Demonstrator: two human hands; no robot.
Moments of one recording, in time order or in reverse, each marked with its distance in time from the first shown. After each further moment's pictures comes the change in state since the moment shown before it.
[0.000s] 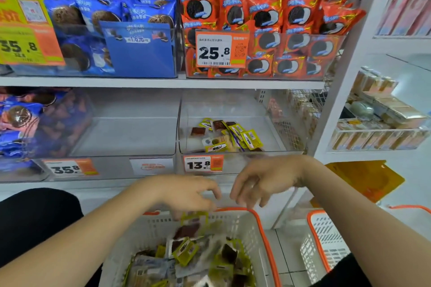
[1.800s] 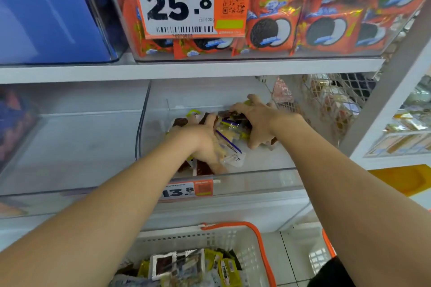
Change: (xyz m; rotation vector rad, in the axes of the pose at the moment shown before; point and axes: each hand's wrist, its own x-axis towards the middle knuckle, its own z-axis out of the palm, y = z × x) left_hand 0.184 -0.027 -0.095 0.167 0.093 -0.514; right_hand 0.133 0.081 -0.148 -0.558 0.484 0.377
